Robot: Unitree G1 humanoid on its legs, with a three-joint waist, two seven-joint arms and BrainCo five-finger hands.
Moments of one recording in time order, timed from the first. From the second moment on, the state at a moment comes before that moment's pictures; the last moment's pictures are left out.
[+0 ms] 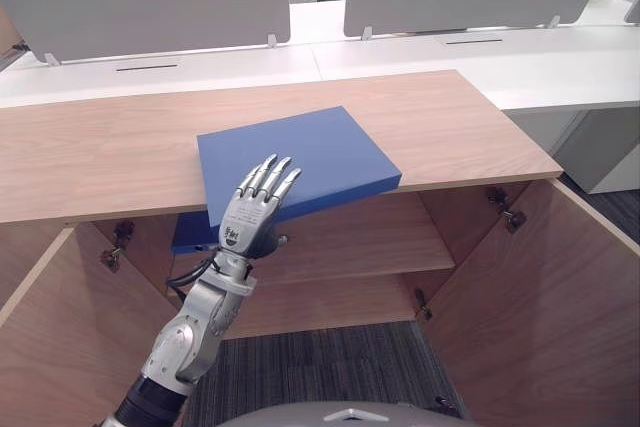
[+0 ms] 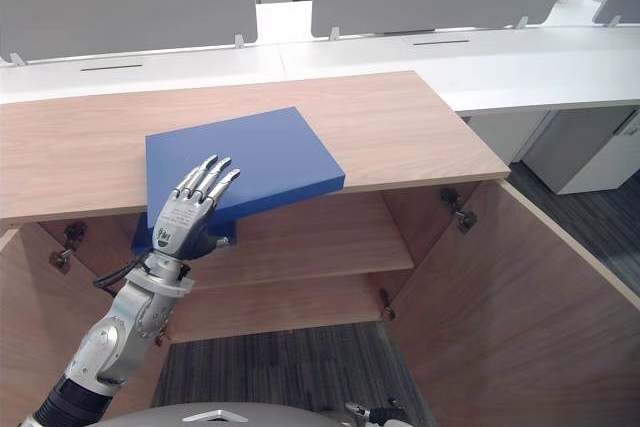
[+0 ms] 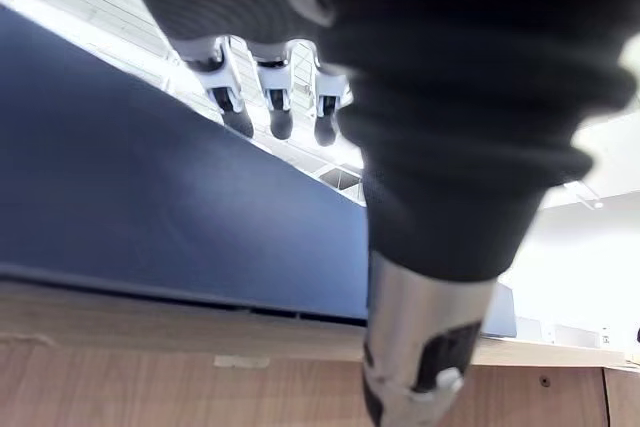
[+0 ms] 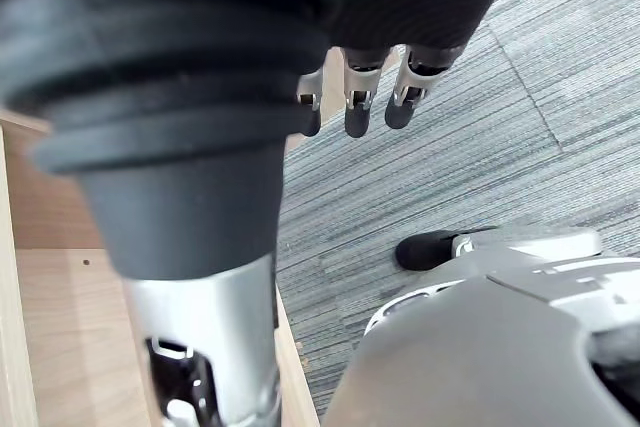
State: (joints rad) left arm 0.03 0.31 -0.34 -0.25 1.08 -0.06 0.32; right arm 0.12 -0.13 -0.17 1.08 0.11 -0.02 -0.15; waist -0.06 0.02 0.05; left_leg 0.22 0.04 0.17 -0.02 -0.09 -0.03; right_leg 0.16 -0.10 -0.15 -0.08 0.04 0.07
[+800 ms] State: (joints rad) left arm 0.11 0.31 -0.16 -0.26 1.10 -0.05 0.33; right arm 0.12 -0.12 -0.18 1.08 0.11 -0.02 -0.11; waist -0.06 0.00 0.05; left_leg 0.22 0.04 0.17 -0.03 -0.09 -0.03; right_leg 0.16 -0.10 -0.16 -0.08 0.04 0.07
